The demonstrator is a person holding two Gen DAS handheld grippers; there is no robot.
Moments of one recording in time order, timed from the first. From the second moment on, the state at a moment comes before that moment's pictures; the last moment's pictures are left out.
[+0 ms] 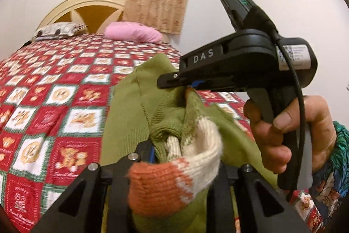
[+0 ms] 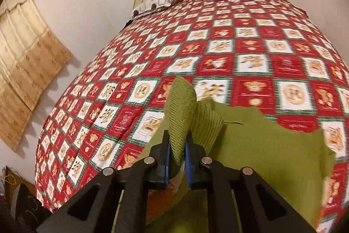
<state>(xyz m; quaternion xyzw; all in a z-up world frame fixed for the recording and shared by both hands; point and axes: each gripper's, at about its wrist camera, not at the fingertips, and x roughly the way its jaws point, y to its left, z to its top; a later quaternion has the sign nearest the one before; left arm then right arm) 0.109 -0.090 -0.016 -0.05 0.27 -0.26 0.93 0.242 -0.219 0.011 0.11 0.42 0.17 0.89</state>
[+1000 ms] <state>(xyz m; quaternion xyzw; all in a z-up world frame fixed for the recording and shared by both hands) 0.090 -0.258 -0.045 0.06 0.34 -0.30 0.89 0.208 -0.402 -0.075 0.22 0.42 0.10 0.87</state>
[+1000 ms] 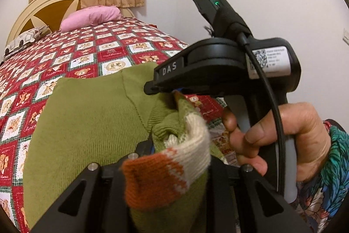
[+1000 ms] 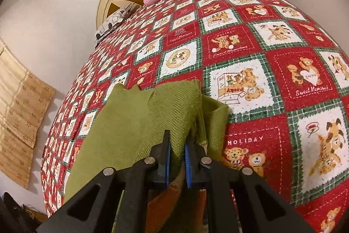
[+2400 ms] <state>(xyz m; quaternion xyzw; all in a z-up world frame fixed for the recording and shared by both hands) 0.046 -0.120 -0.046 0.08 0.36 -0.18 0.91 0.010 -0.317 -0.005 0.13 0.34 0.00 0.93</state>
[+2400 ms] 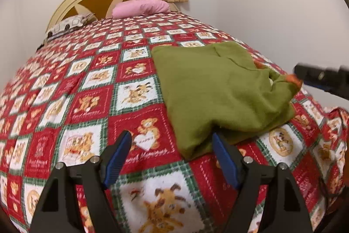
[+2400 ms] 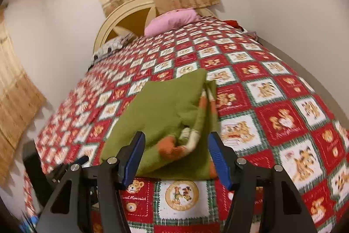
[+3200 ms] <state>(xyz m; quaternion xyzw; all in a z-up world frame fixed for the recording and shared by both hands) 0.049 -0.076 -0.031 0.05 0.37 -0.25 0.89 -0.019 -0.347 -0.049 0.15 0.40 -0.03 0.91</state>
